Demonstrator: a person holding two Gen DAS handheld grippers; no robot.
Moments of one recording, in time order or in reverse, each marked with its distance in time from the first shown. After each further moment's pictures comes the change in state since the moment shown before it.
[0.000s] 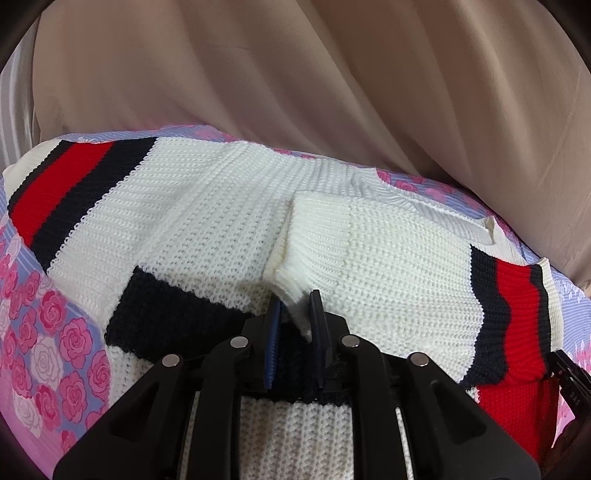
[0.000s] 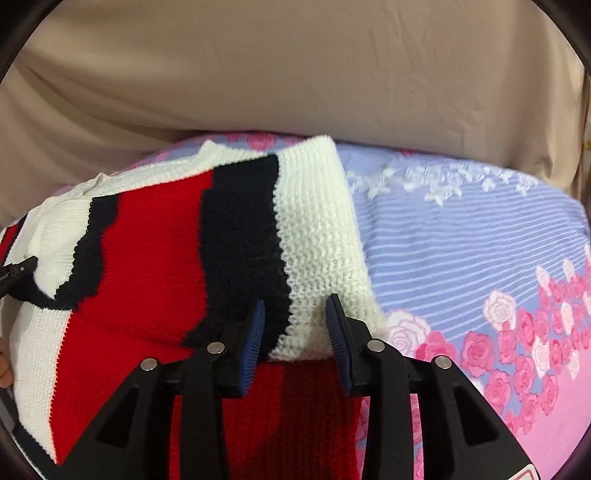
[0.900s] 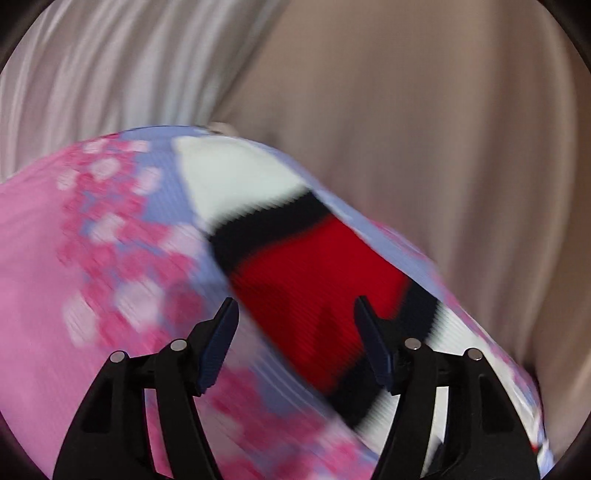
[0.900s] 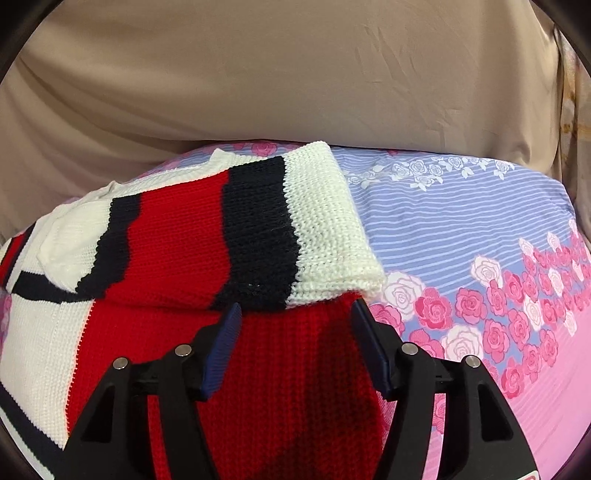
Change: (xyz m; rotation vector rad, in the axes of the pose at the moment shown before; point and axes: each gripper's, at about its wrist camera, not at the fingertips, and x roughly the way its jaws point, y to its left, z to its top) left arm -0.058 0.253 0.062 -0.547 -0.173 0.311; right arm 0.014 0.032 -0.020 0.066 -0.033 0.018
